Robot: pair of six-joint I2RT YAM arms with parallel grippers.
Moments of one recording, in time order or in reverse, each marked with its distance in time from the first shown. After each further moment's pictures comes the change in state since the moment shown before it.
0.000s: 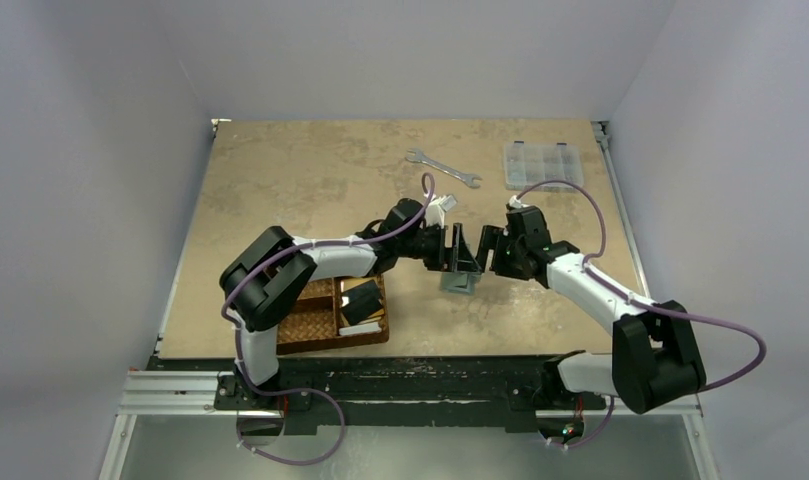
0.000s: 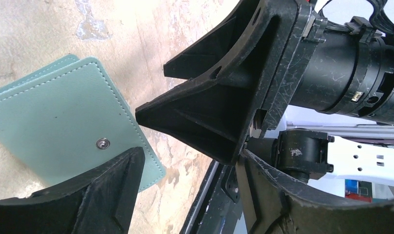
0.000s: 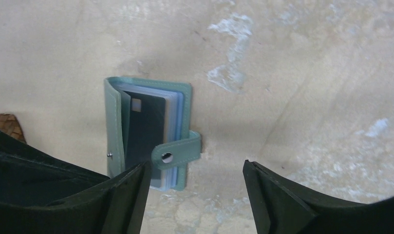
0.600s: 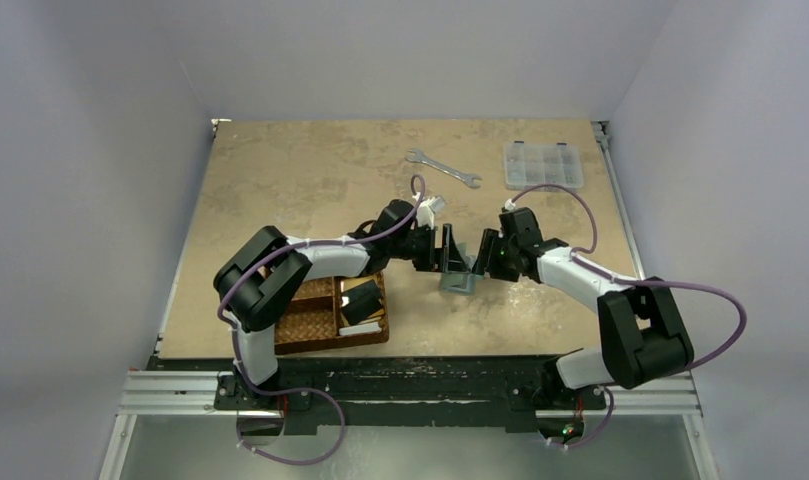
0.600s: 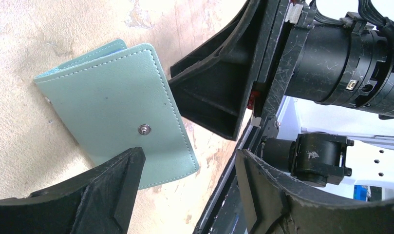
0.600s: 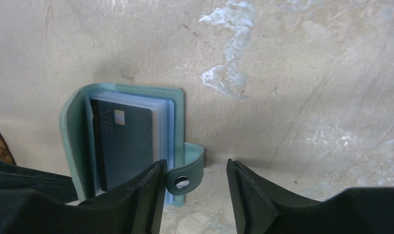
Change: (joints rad) left arm 0.038 -0.035 -0.059 -0.038 -0.034 0.026; right arm 0.001 0.129 0.000 0.084 -0.033 0.032
